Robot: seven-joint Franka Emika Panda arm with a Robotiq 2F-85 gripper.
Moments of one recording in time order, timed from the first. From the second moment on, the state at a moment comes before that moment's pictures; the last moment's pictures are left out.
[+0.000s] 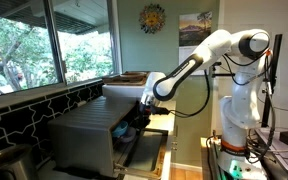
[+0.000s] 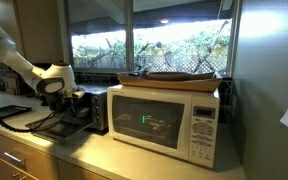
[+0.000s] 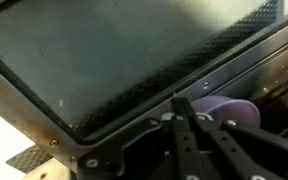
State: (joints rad) arm 0.17 -0.24 0.15 -2.56 0.46 2.67 0.29
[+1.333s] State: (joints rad) arm 0.21 -0.27 0.09 -2.58 0.61 2.63 0.17
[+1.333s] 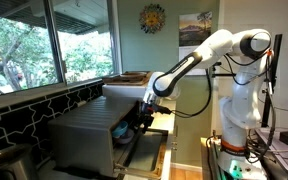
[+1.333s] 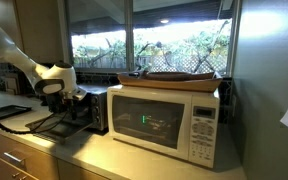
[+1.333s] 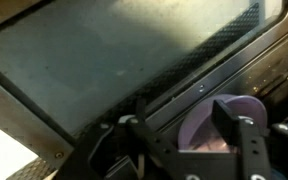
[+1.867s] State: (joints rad) arm 0.20 -0.34 0.05 -2.58 0.64 2.48 0.11
